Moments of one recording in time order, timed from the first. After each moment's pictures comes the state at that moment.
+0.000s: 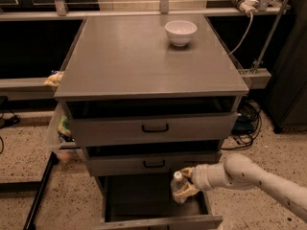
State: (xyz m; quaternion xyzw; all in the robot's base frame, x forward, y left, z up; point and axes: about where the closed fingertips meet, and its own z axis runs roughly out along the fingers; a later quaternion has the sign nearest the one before) arm 0.527 -0.123 0.429 -0.61 0.67 0.23 0.37
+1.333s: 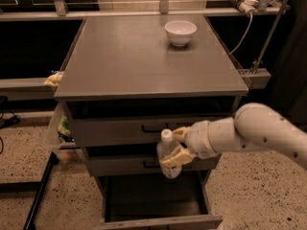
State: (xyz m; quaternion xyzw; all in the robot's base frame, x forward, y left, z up) arm 0.502 -0.064 0.706 -0.58 0.68 0.22 0.39
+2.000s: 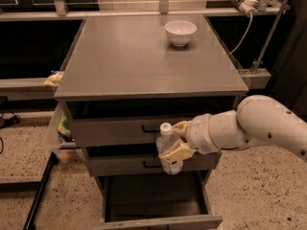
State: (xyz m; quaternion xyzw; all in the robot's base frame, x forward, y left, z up) arm 0.500 -0.061 0.742 -0.57 0.70 0.20 0.39
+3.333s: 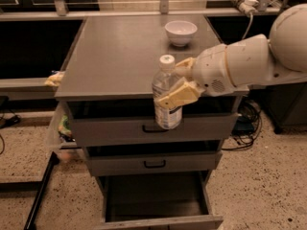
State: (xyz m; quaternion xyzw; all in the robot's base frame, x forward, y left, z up) arm 0.521 -0.051 0.930 -0.56 0.67 0.20 0.44
